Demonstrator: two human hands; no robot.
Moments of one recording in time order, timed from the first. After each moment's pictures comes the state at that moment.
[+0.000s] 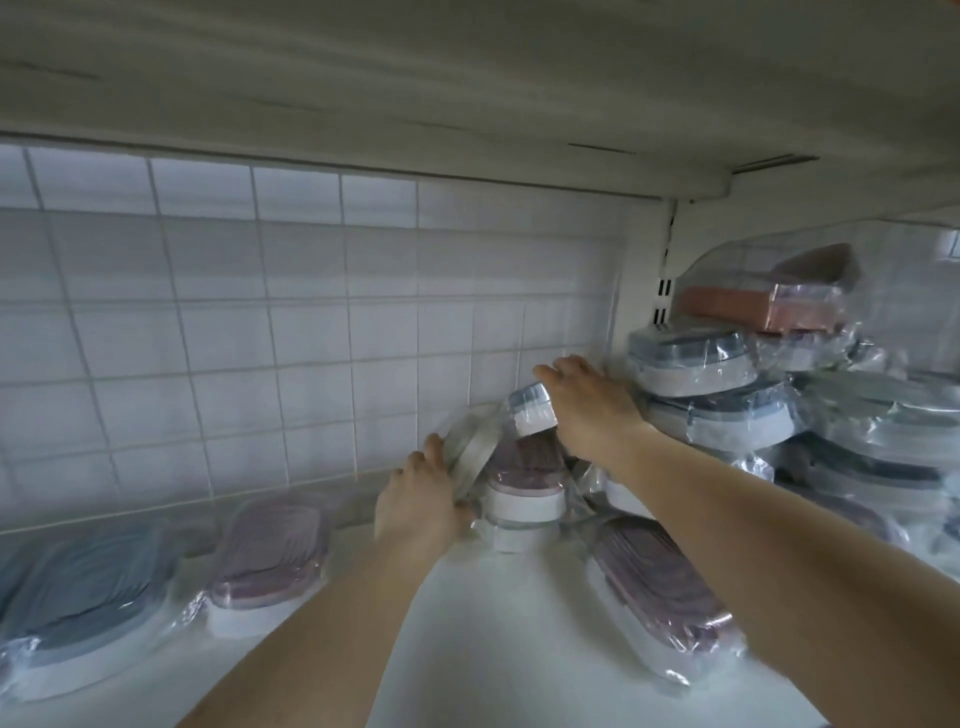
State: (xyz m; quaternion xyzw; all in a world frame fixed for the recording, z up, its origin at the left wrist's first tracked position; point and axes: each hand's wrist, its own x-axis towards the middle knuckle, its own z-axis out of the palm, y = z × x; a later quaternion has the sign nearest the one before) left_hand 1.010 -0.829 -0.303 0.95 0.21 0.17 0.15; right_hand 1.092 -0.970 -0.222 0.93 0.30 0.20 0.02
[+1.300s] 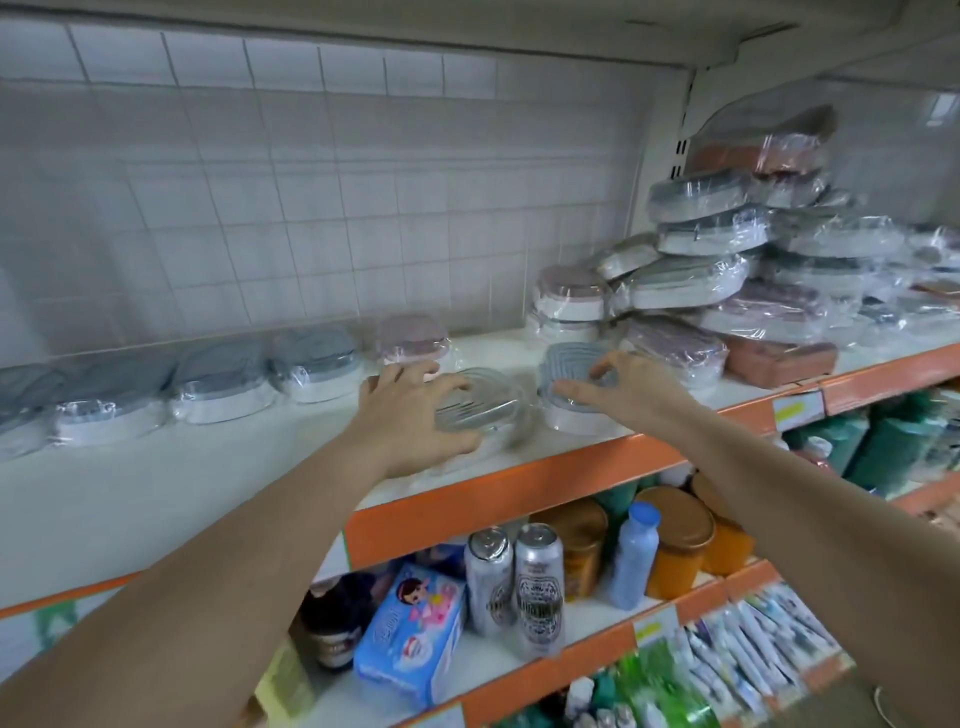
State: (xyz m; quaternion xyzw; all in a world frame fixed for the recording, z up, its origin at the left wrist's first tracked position) left_hand 0.757 -0.794 -0.318 0.99 0.04 0.11 0.09; right_hand 0.860 -1.005 -0.308 0.95 0.17 0.03 -0.26
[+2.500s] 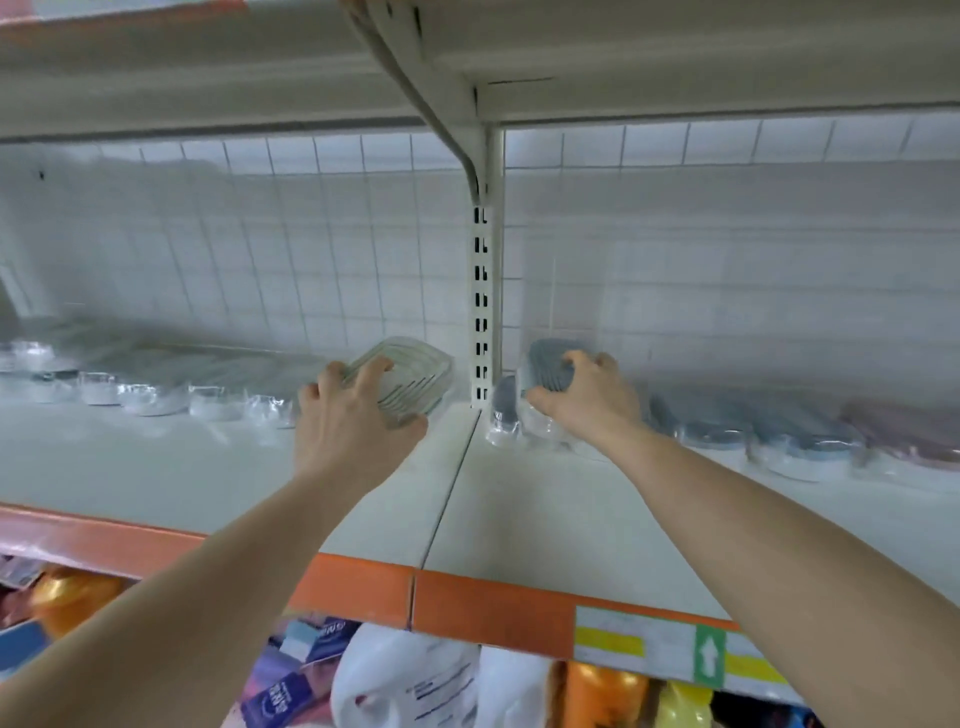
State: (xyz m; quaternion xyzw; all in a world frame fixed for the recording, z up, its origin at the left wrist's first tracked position) left_hand 0.458 -0.467 -0.286 0.82 0.47 0.32 0.08; right_hand 0.657 -0.558 -0.280 0.86 0.40 0.01 -0.32
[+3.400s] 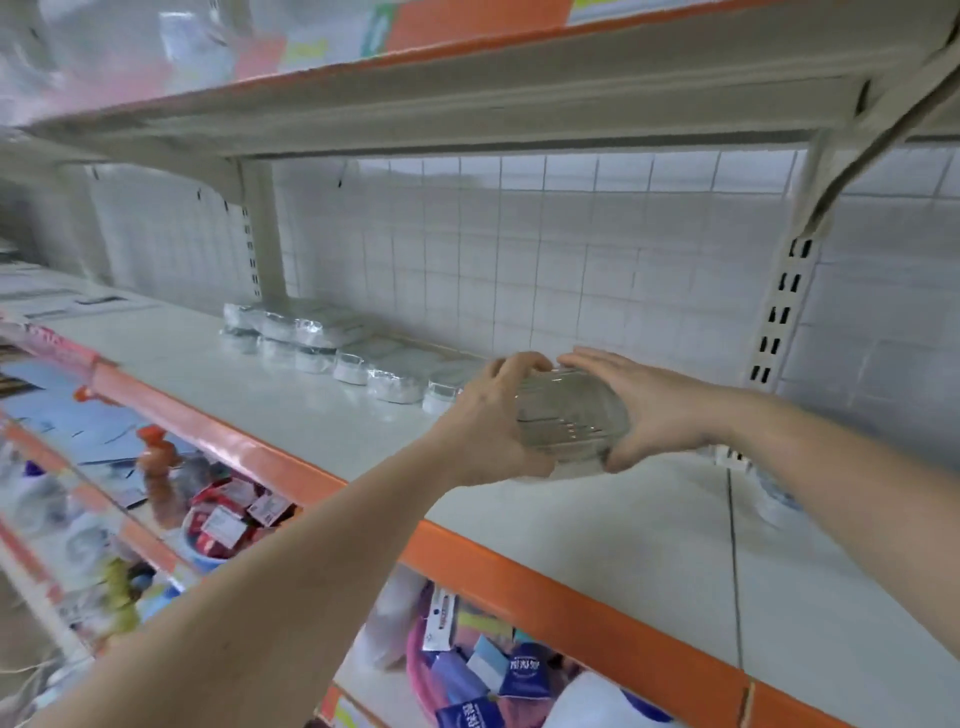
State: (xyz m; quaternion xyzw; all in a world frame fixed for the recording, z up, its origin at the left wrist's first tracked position) left_hand 0.338 -0.370 -0.272 0.87 0.32 0.31 0.20; right_hand 0.516 -0.429 -0.225 0.67 0.74 -0.06 -0.06
